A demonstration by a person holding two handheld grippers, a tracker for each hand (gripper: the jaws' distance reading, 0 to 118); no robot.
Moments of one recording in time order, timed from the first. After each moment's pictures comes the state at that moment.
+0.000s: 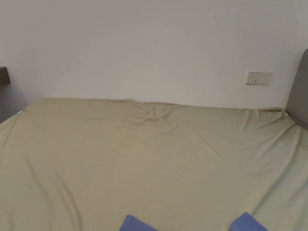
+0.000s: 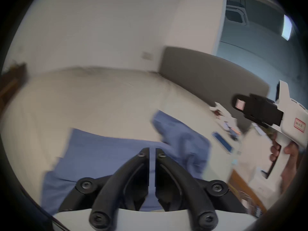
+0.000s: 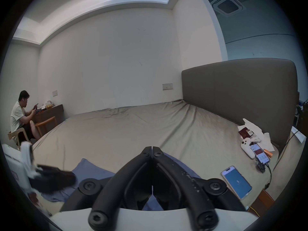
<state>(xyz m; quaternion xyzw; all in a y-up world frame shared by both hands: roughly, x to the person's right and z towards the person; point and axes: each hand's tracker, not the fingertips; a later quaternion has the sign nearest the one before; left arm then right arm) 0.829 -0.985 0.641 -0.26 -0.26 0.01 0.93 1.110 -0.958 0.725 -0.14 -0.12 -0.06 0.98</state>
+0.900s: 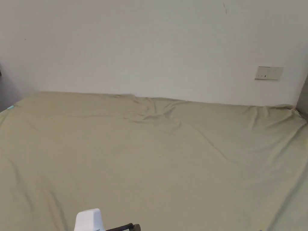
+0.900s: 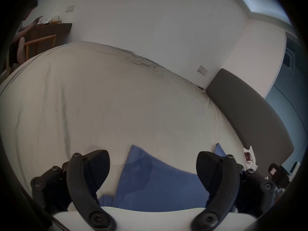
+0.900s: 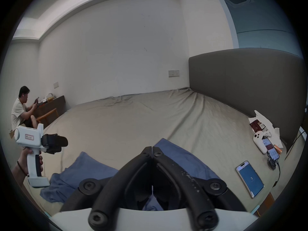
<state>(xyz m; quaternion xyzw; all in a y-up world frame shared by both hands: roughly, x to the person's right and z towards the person) 0.736 -1.042 0.449 -0.34 -0.15 0.17 0.91 1.110 -0.983 0.671 -0.20 -0.11 -0.06 0.97</state>
